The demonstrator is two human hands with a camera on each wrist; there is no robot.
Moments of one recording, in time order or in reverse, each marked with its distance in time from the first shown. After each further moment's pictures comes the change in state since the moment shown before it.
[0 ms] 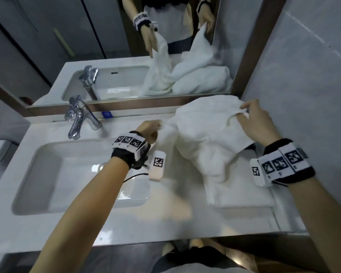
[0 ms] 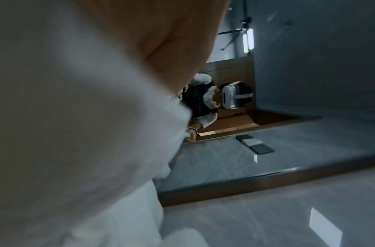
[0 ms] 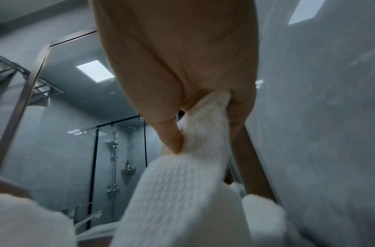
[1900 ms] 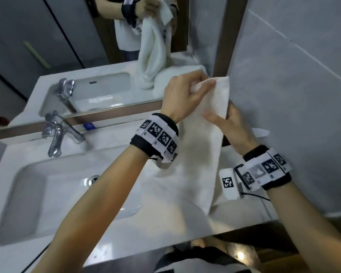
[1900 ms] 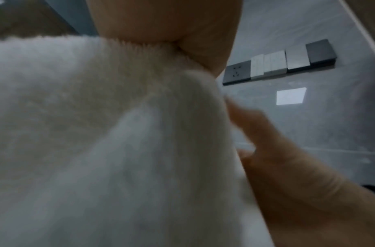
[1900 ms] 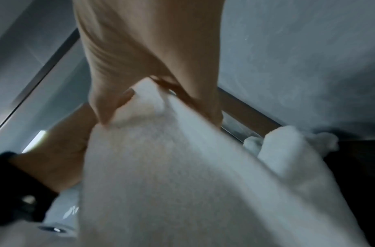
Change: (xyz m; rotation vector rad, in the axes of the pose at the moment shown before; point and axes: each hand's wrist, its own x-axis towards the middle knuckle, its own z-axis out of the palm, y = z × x) left_hand -0.074 0.097 0.104 0.503 -0.007 1.168; right_hand -0.035 -0.025 0.001 0.895 -0.086 -0.145
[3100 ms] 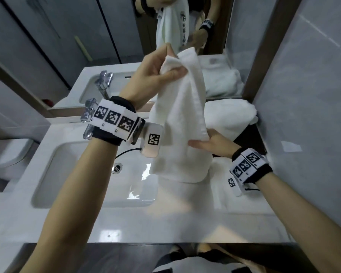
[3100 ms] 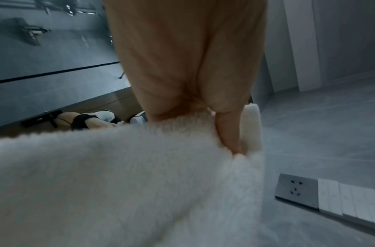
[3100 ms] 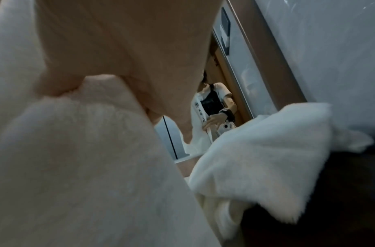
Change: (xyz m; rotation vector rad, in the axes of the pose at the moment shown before) left_hand -0.024 -0.017 -0.126 -0.428 -0.109 -0.115; right_hand 0.024 0.056 0.057 -0.239 -0.606 0.208
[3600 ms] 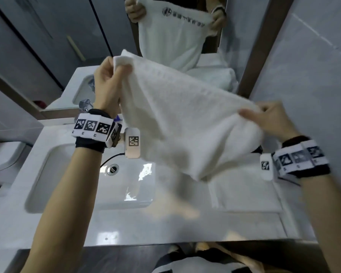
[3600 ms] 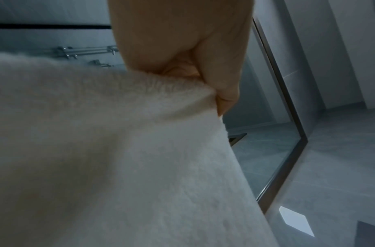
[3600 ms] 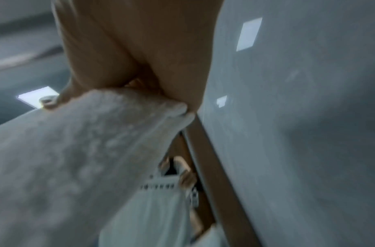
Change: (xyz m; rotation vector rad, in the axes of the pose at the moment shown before) left_hand -0.019 -0.036 -0.039 0.014 0.676 -0.189; right_hand -0.052 -0.017 -0.097 -0.152 0.647 -0.121
